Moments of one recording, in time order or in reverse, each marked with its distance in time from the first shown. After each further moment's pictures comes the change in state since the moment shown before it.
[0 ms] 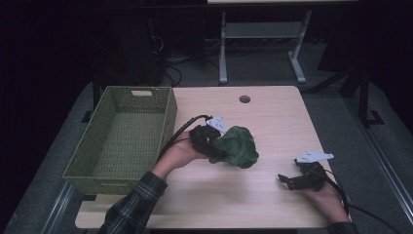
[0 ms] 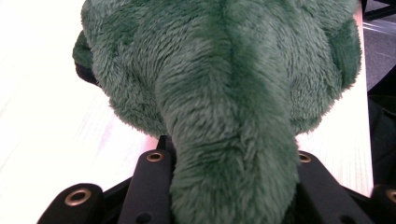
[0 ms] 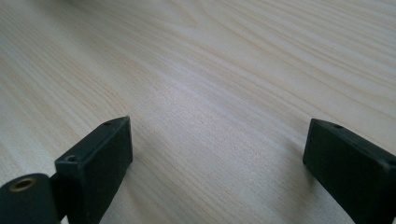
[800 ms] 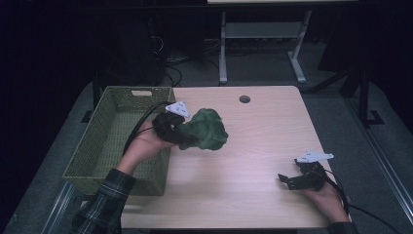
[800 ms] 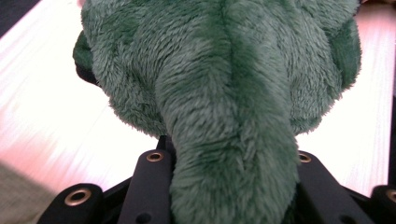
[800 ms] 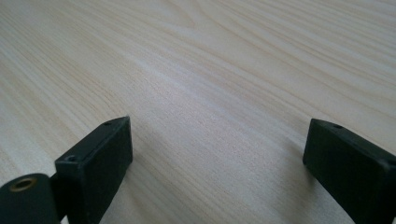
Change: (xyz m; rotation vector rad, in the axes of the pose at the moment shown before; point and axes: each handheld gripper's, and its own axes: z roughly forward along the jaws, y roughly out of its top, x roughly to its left) left arm 0.023 -0.041 -0.087 -0.039 0.155 -0.086; right arm 0.000 0.000 0.000 0.001 -0.007 0.003
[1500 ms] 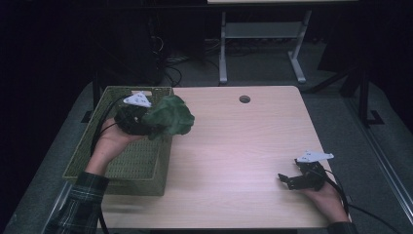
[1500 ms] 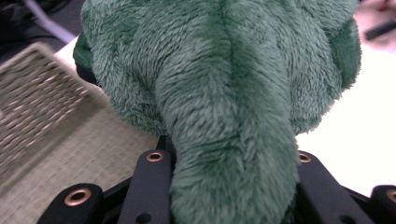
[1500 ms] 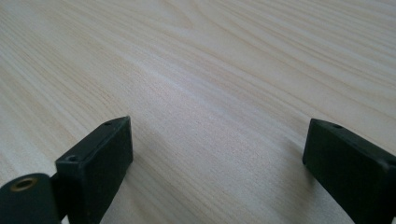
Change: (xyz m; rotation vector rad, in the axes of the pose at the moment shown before) left arm 0.032 -0.046 -0.060 -0.056 0.177 -0.137; right arm 0.000 0.000 0.000 0.000 -0.006 0.003
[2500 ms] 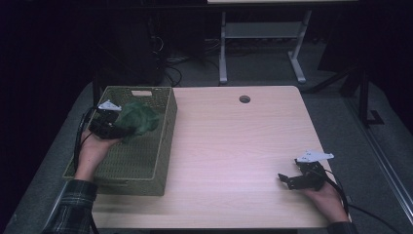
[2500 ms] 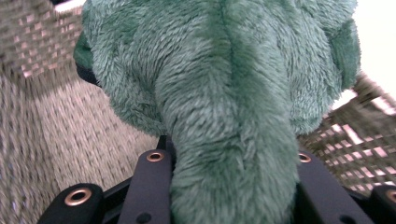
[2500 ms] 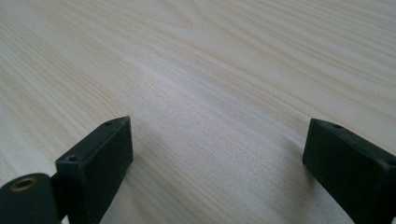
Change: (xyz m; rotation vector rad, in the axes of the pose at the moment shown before) left arm 0.056 -0.081 -0.005 0.067 0.248 -0.296; right arm 0.000 0.000 0.000 0.000 -0.001 0.000
